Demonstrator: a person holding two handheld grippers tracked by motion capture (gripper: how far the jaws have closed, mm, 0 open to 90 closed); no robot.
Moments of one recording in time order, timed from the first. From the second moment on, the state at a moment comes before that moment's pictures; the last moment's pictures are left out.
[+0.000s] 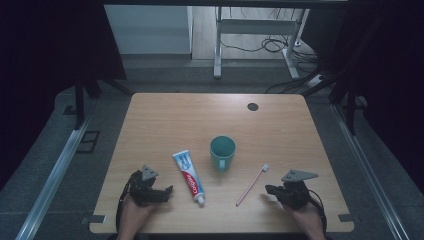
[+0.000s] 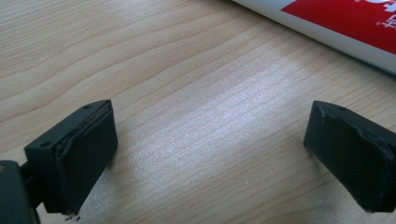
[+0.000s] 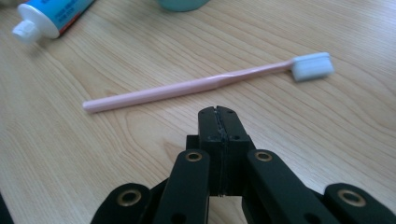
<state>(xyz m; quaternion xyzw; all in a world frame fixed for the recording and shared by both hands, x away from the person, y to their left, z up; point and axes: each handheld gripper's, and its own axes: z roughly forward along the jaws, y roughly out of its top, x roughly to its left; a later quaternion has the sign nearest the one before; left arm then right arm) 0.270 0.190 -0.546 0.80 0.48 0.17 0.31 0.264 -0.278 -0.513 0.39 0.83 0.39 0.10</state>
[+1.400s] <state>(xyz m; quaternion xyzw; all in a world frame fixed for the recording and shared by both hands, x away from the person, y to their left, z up) 0.271 0.190 -0.546 0.80 0.48 0.17 0.31 0.264 -0.197 -0.528 0.32 0.87 0.37 0.05</state>
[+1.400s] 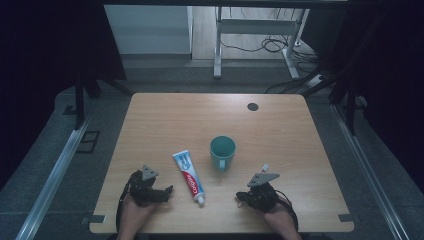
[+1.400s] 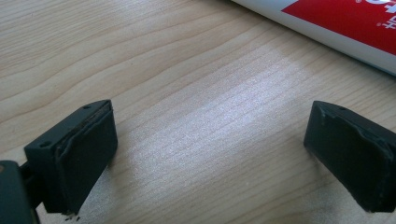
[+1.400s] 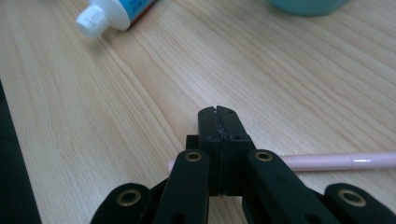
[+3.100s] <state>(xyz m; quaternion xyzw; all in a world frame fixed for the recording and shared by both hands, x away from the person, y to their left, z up) 0.271 0.190 -0.546 0.80 0.48 0.17 0.31 0.246 -0.303 -0.521 0.39 0.85 0.35 0.09</state>
